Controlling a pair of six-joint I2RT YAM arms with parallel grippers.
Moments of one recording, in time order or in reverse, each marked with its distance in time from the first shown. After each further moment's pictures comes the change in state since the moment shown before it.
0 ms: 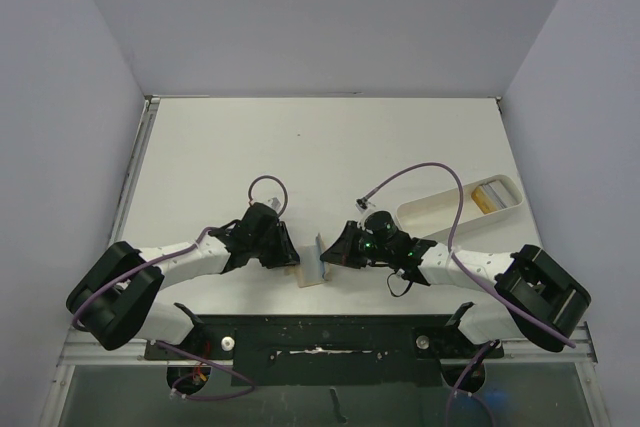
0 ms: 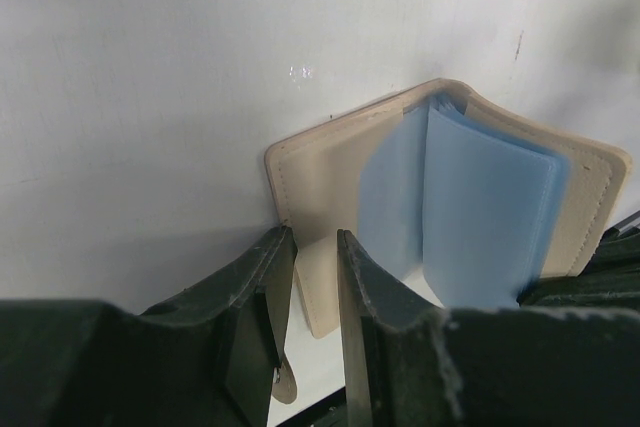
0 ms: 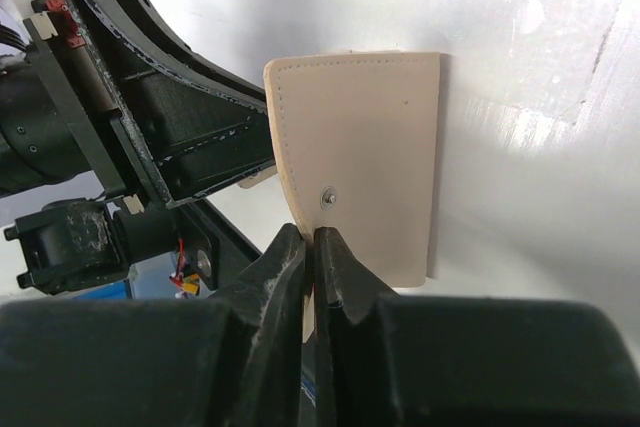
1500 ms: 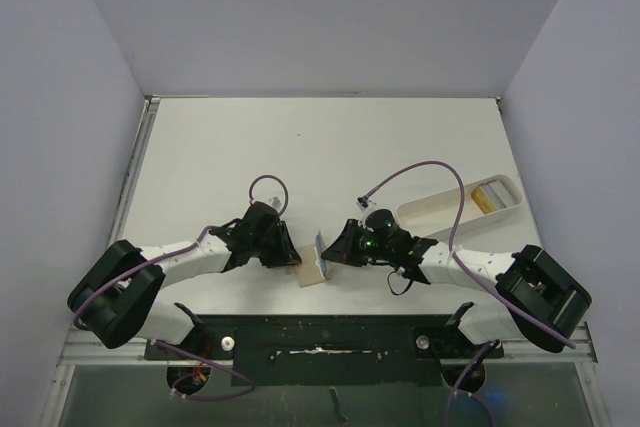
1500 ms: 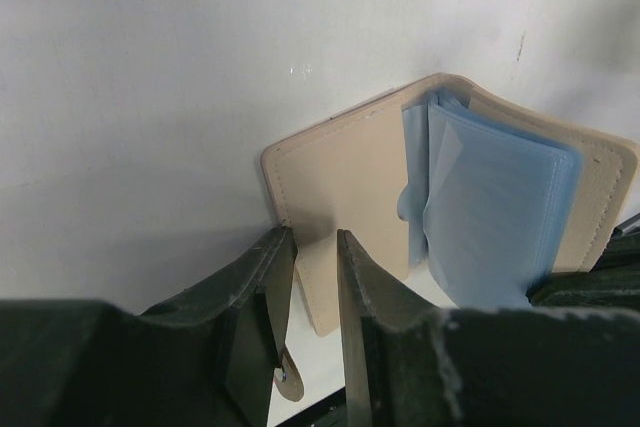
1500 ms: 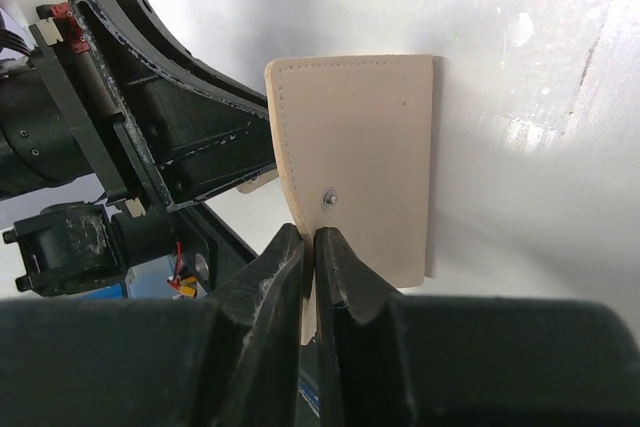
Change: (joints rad) left arm 0.000 0.010 0.013 -0.011 0.000 0.006; right arm -0.013 -0.003 0.008 -0.013 -0.002 -0.015
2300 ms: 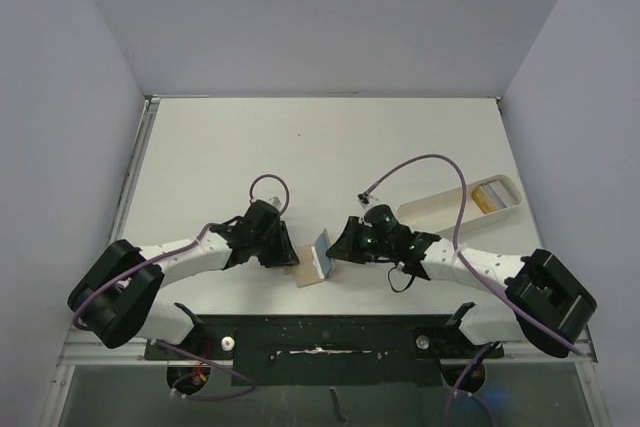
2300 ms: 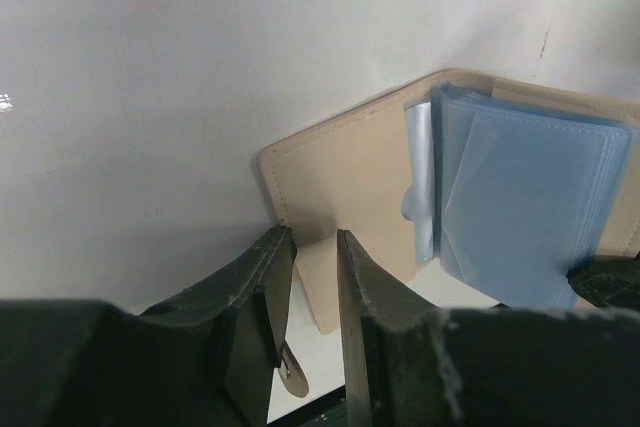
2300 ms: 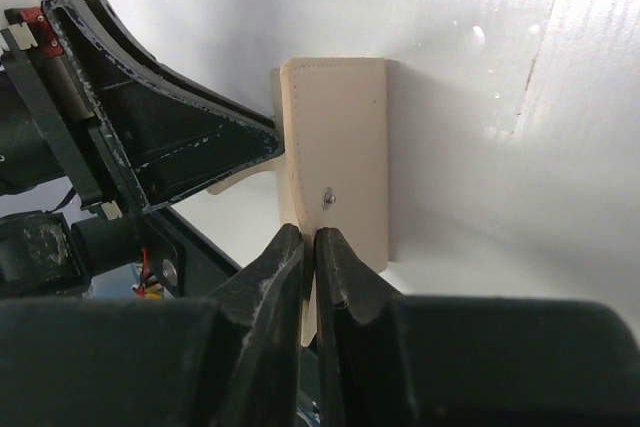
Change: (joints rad) left arm 0.000 0.000 0.034 -0.079 -0.019 0.025; right arm -0.004 -0.036 0.068 -0.181 0.058 -0.082
